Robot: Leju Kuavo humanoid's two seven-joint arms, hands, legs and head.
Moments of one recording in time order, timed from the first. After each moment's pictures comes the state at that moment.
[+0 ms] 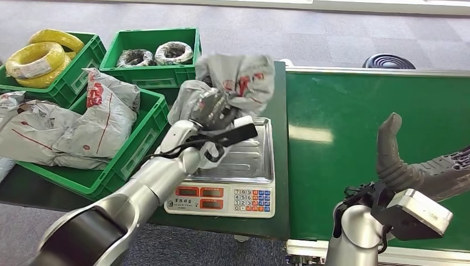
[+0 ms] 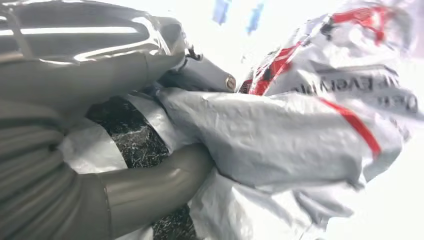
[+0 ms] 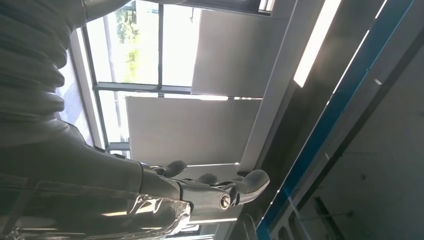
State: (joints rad) left arm -0.96 -0.23 -0.52 -0.50 -0.85 0.44 -0.31; right arm -0.23 0.35 0.02 -1.81 0.48 -0.69 -0.69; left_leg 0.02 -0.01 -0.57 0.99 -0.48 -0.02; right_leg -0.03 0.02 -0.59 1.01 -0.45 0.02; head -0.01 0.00
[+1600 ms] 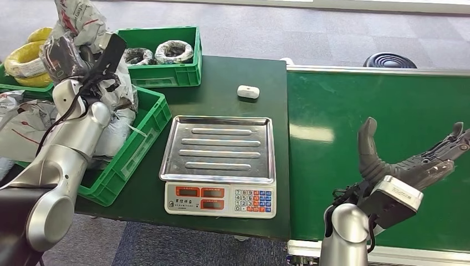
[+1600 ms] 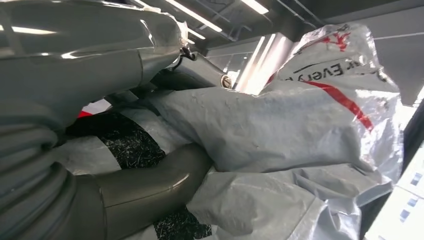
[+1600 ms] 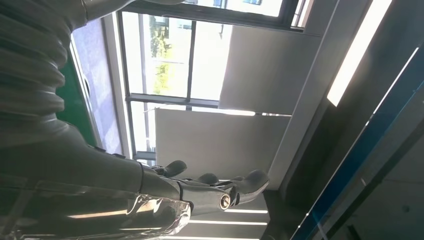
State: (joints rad) left arm -1.10 0.09 -0.07 -0.45 -1.24 0.69 0.17; right arm -0.22 0.35 0.01 -1.70 0.45 -0.69 -0.69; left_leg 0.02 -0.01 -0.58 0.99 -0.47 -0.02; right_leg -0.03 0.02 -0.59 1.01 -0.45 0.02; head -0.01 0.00
